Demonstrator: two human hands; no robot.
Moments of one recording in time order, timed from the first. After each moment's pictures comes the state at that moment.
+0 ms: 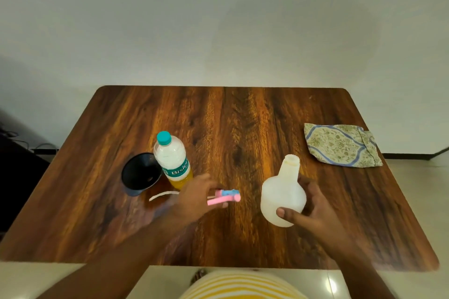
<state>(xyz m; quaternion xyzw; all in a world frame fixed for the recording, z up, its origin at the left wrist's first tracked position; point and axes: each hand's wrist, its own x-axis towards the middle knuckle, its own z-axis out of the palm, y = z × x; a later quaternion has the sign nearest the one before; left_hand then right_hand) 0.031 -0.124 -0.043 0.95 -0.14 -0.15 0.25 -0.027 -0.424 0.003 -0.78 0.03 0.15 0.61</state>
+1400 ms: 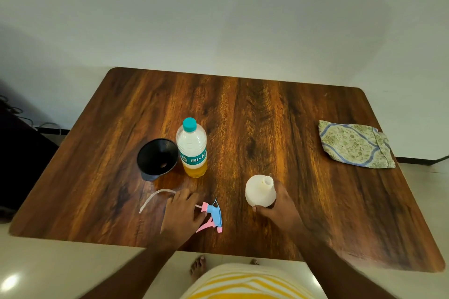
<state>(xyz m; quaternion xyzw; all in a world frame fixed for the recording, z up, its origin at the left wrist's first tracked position) -0.040 -0.057 -0.136 0.99 0.00 -0.07 0.15 0.001 -0.338 -0.112 -0.89 0.06 0.17 0.41</state>
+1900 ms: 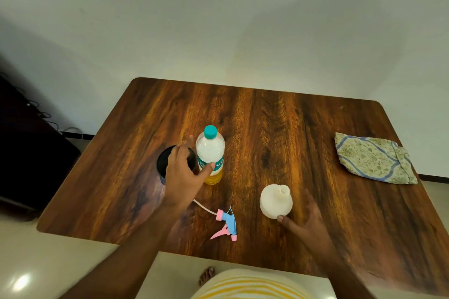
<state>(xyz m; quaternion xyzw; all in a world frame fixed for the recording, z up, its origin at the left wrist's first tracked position) 0.021 -0.027 -0.036 0.90 0.11 0.15 0.40 -0.027 -0.358 -0.095 -0.85 0.12 0.12 0.50</state>
